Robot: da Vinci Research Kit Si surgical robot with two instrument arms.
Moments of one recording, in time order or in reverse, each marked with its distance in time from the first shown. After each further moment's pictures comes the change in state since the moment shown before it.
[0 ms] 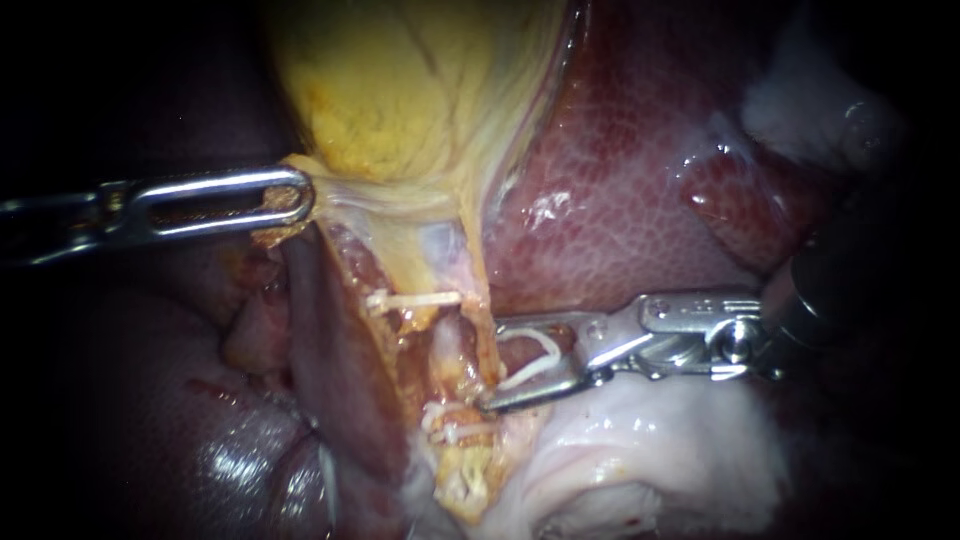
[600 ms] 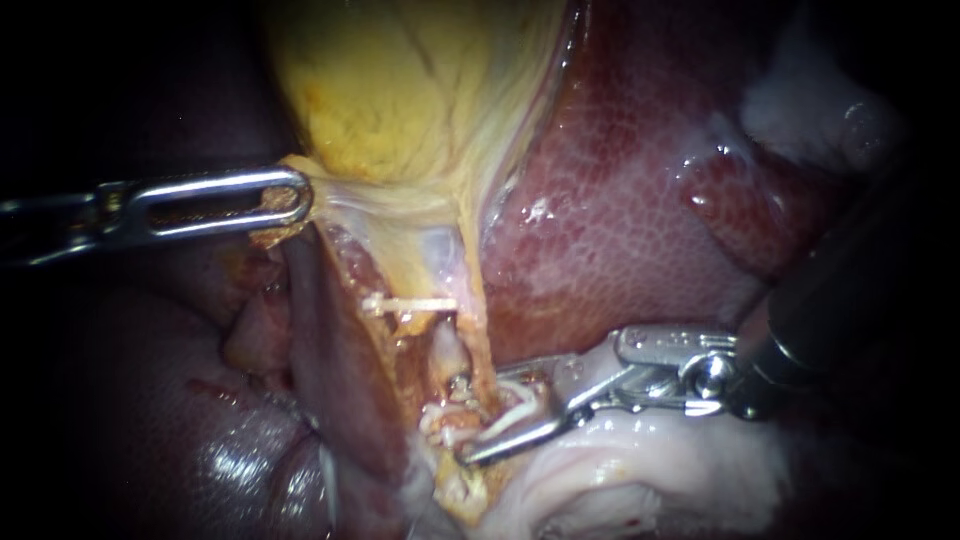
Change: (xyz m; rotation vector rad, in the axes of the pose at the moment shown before) right arm -0.003 -0.002 0.002 0.157 -0.023 0.064; left arm 0.000 0.000 0.000 0.000 0.000 0.000
